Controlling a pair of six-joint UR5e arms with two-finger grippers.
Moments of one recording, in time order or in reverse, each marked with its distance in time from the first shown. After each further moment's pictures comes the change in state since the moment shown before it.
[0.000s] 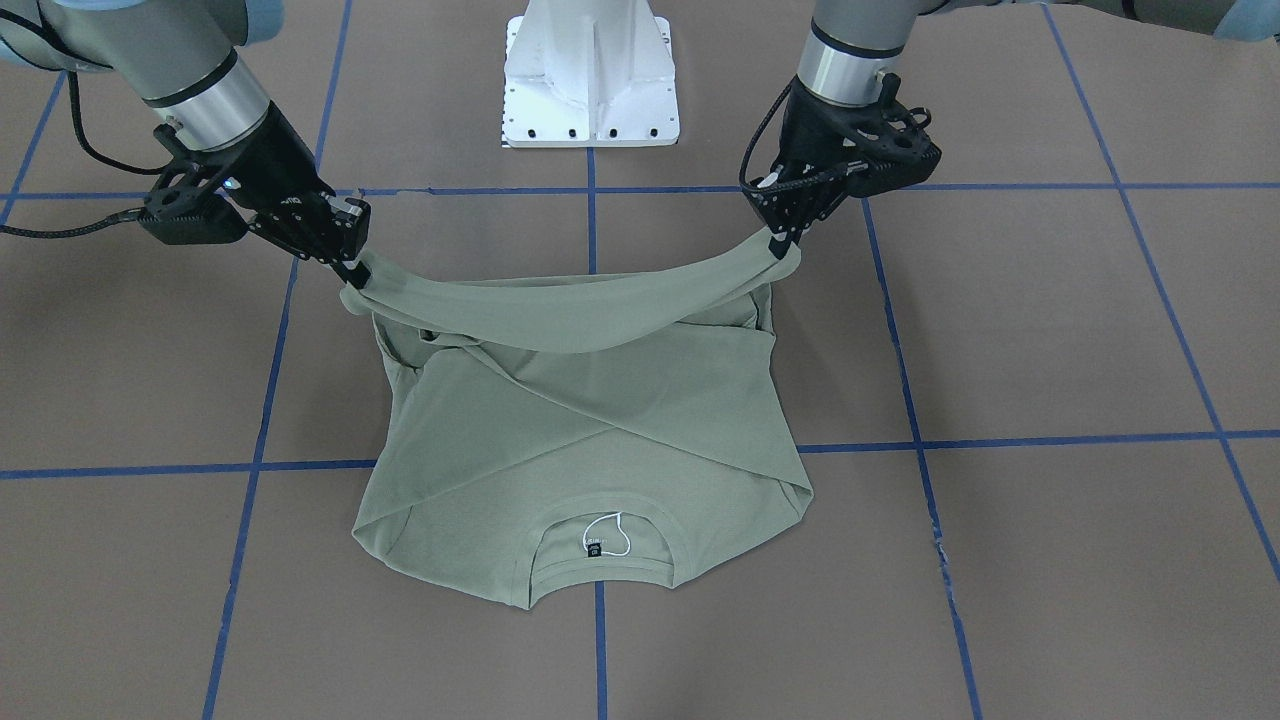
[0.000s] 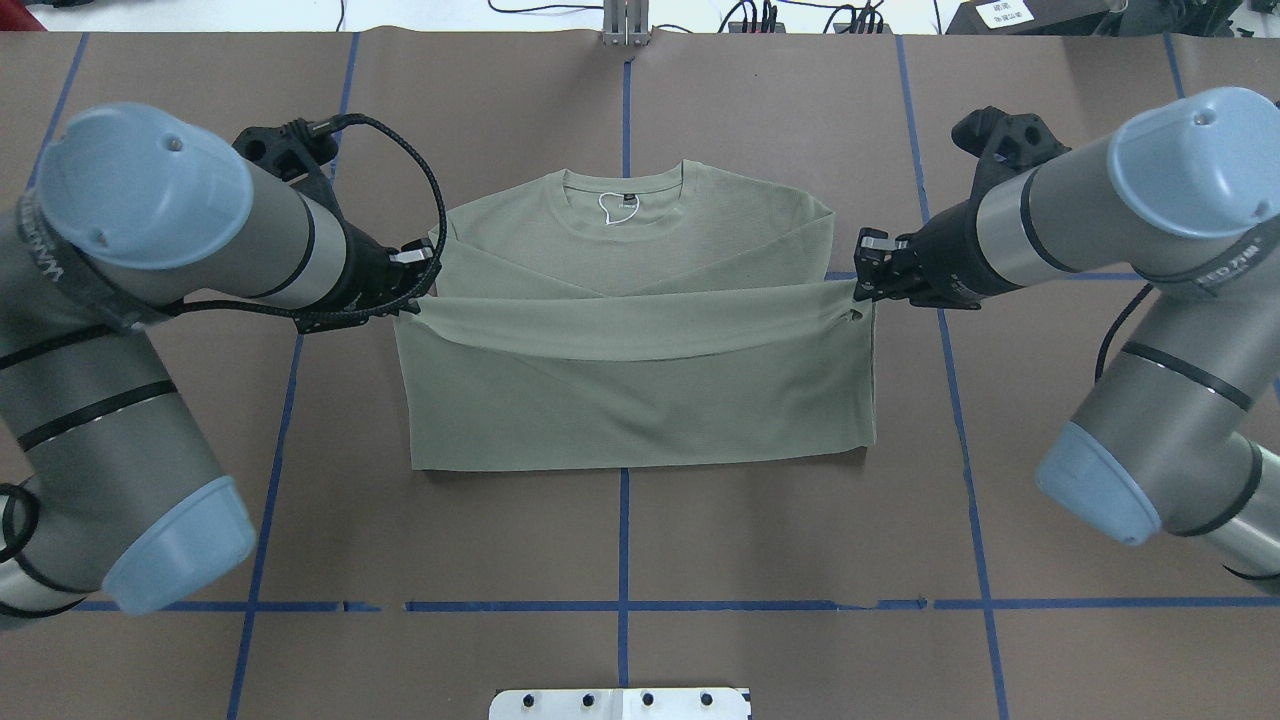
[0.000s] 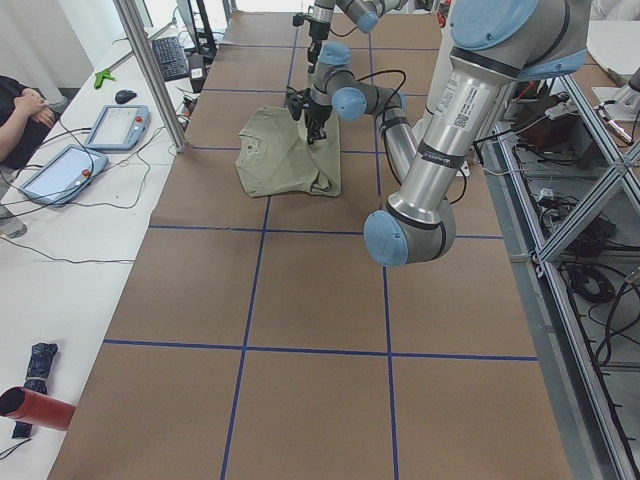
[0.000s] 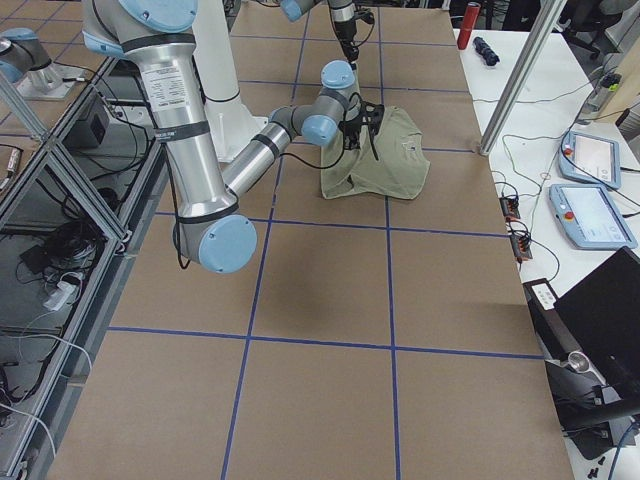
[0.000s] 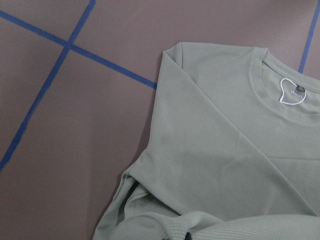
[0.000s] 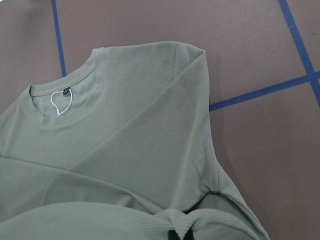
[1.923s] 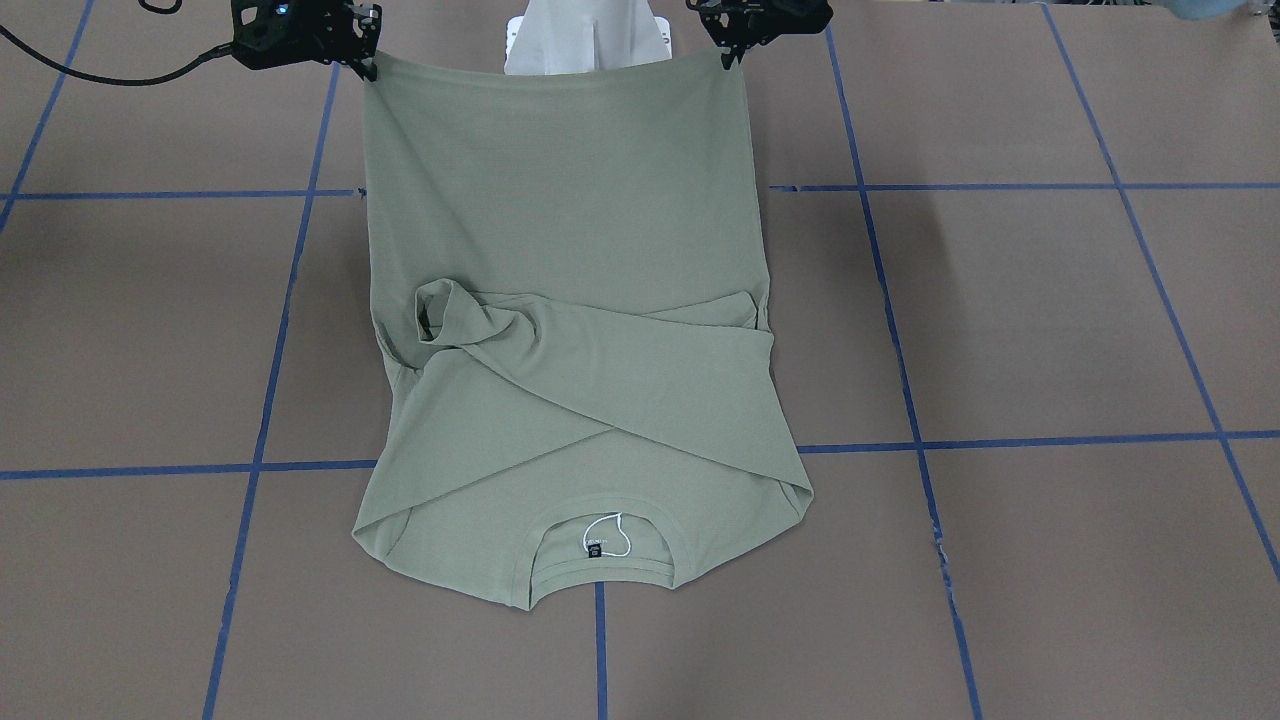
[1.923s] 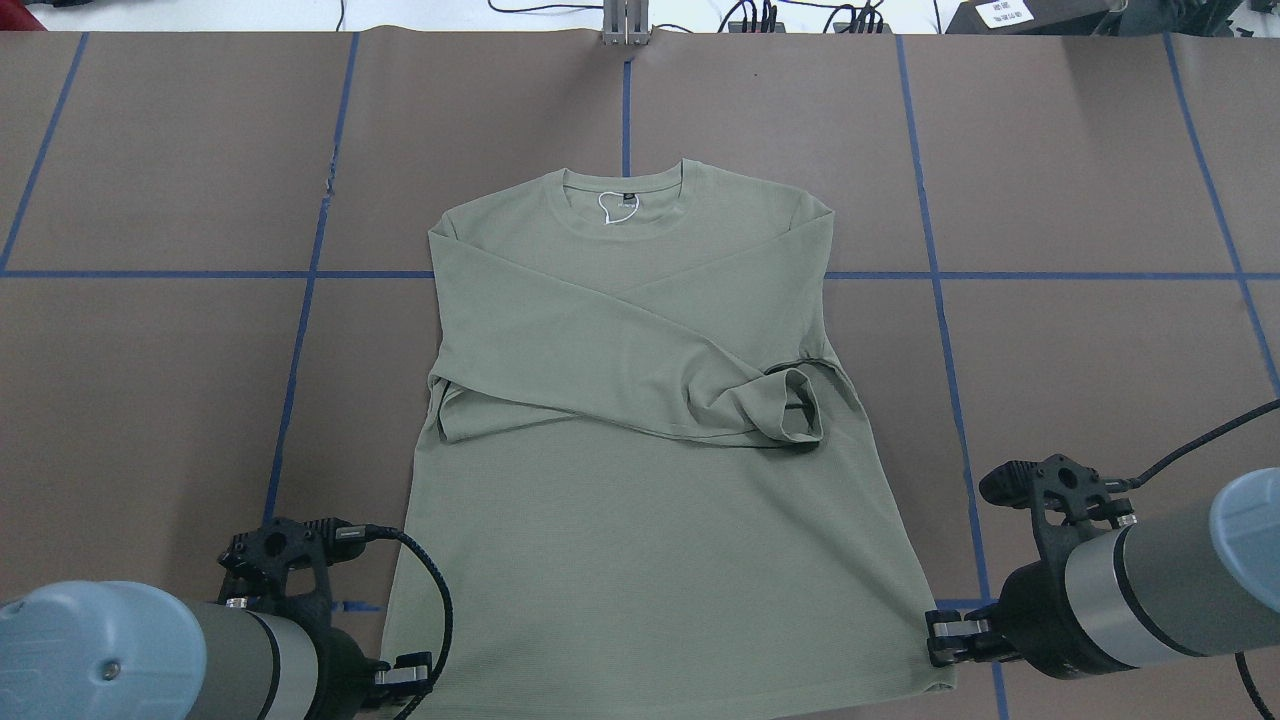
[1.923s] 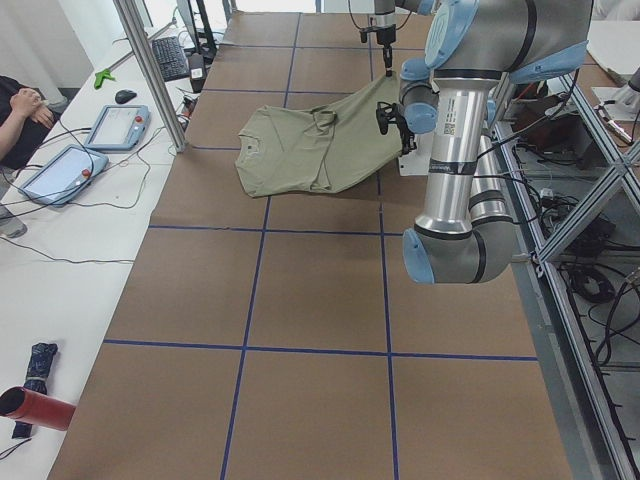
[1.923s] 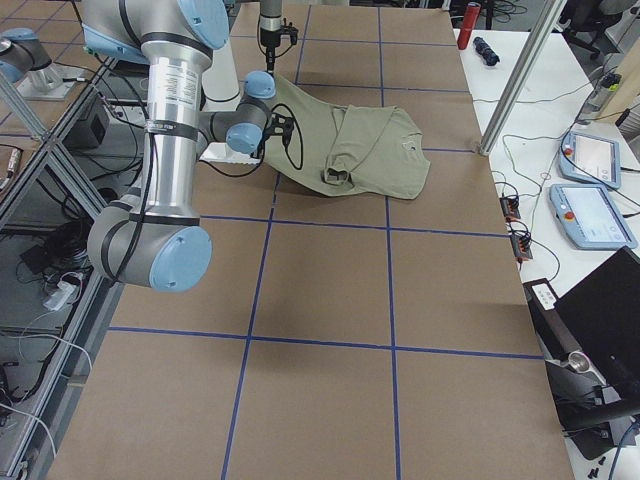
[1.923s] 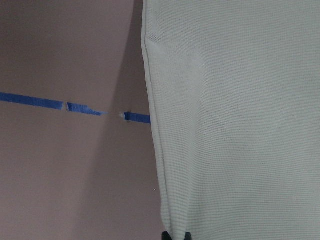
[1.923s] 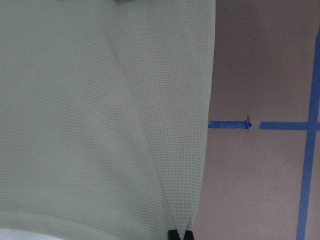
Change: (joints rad) left arm 0.558 0.273 -0.398 0.095 0.082 -0.098; right arm -0.477 -0.466 0.429 0.001 -0.008 0.014
